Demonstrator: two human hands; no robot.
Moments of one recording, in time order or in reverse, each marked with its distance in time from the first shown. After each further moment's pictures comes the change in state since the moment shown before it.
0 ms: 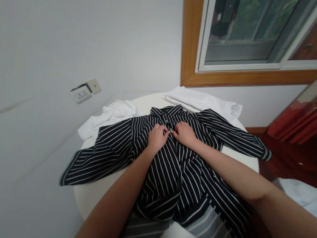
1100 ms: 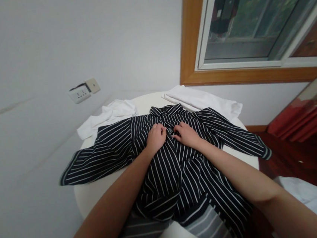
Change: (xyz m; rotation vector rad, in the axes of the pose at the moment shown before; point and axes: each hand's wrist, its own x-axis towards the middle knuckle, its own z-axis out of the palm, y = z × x) left_hand 0.000 -0.001 0.000 -0.076 0.057 -0.023; right_hand -0.011 0.013 -0.013 0.116 -0.072 -0.180
